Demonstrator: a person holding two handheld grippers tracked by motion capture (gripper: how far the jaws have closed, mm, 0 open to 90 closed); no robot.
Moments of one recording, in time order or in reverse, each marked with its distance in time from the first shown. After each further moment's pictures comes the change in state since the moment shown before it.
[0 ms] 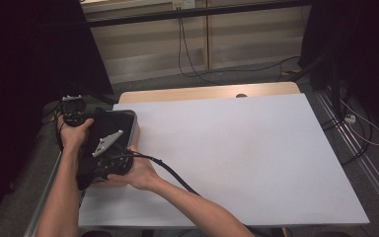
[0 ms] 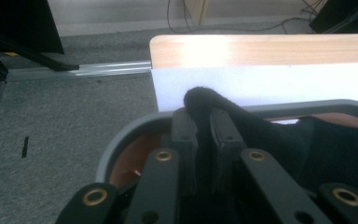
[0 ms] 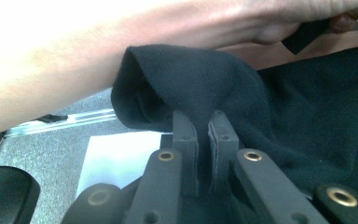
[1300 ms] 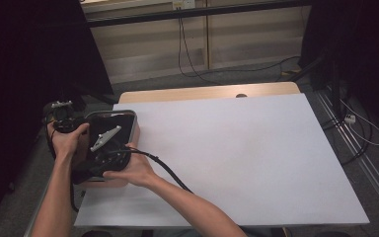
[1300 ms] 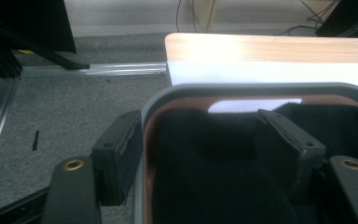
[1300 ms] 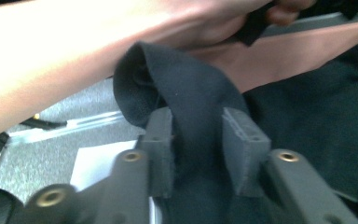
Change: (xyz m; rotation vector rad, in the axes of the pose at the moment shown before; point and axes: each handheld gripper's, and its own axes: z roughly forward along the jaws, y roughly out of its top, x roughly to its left) left arm 0.009 -0.018 -0.032 -0.030 0.032 -0.025; right arm -0.012 0.004 0.004 -0.014 -0.010 0.059
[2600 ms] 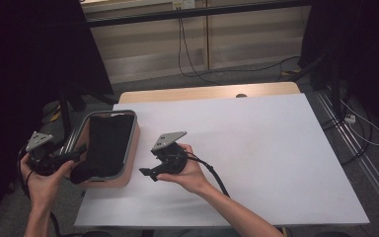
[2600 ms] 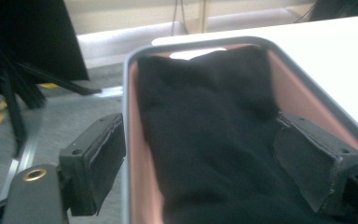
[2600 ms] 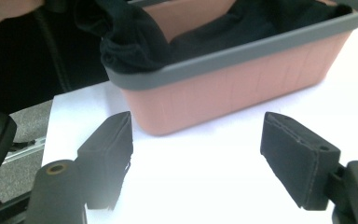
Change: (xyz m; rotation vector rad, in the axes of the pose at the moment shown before) left arm -0.043 -0.069 -0.126 -0.111 -0.008 0.129; right arm -0.012 -0.088 -0.113 -0.068 -0.178 0.099
